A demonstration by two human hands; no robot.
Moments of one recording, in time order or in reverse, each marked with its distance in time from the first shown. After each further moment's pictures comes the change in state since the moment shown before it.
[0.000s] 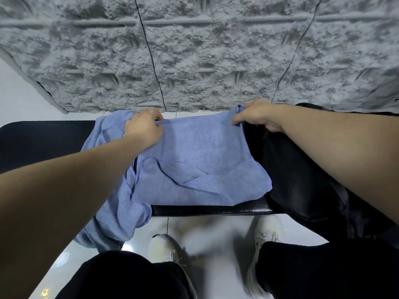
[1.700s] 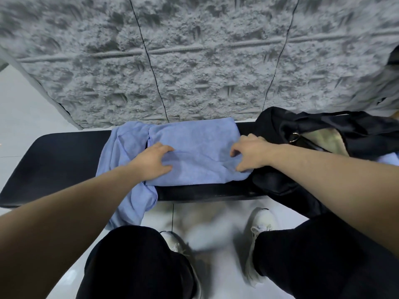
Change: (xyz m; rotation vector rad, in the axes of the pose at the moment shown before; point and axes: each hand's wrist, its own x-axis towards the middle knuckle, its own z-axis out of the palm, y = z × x) left_hand -0.107 0.014 -0.018 0.043 -0.305 0.220; right_hand -0.098 0.055 0.022 -0.889 -0.036 -0.399
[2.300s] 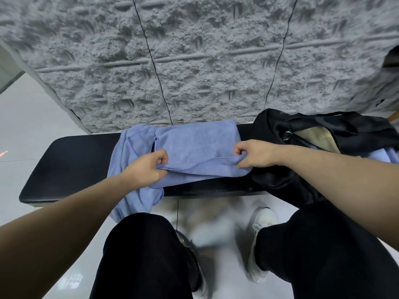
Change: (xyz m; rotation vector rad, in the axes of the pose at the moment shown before) left_hand -0.065 0.011 -0.018 -0.383 0.066 0.019; right_hand -0.038 0.002 -0.007 0.521 -0.008 -0.038
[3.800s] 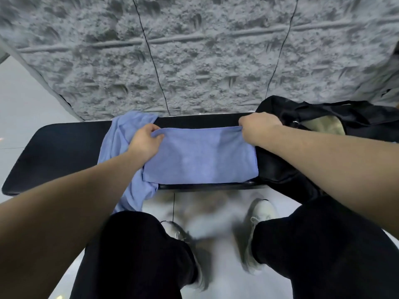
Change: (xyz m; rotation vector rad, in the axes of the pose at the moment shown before) left_hand 0.054 0.012 0.009 -0.025 0.340 -0.215; right_hand 0.029 -0.017 -0.016 -0.635 0.229 0.231
